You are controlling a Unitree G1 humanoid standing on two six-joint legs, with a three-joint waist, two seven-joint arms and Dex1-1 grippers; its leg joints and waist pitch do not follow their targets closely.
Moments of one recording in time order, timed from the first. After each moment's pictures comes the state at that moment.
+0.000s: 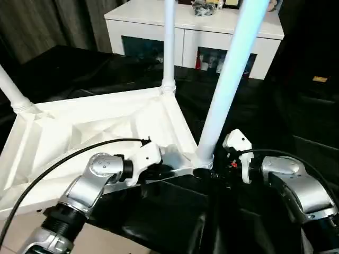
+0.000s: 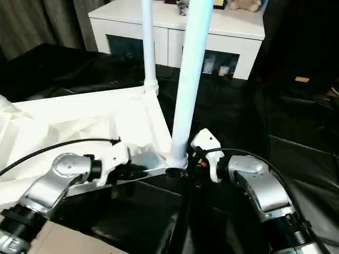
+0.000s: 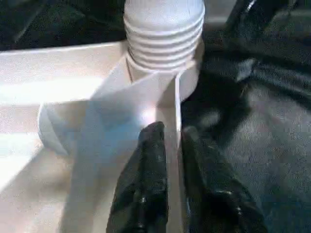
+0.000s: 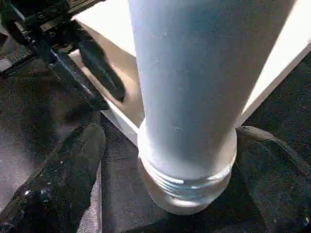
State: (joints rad) left arm -0.40 0.41 -0.33 0.26 -0.05 0.14 -1.01; right arm -0.29 -0.48 0.19 0.04 0.23 0.43 0.93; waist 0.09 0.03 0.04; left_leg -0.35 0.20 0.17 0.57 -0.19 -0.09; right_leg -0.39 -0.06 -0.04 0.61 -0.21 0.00
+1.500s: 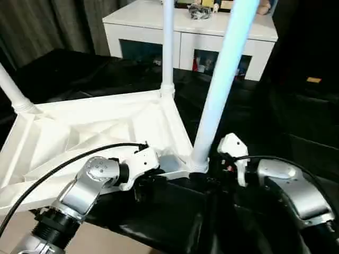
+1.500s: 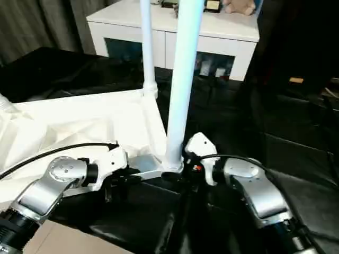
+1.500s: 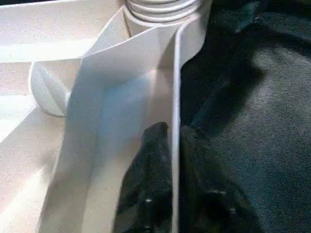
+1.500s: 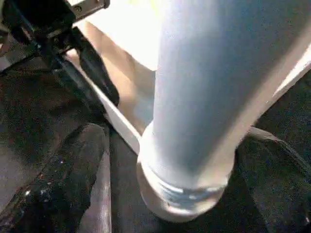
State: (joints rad) left arm -0.35 0.48 -0.37 0.16 0.04 0.27 -0.98; right arm -0.29 -0.45 0.23 0.03 0.17 0.36 0.89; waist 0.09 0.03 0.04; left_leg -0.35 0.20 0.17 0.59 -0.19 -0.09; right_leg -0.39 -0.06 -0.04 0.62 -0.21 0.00
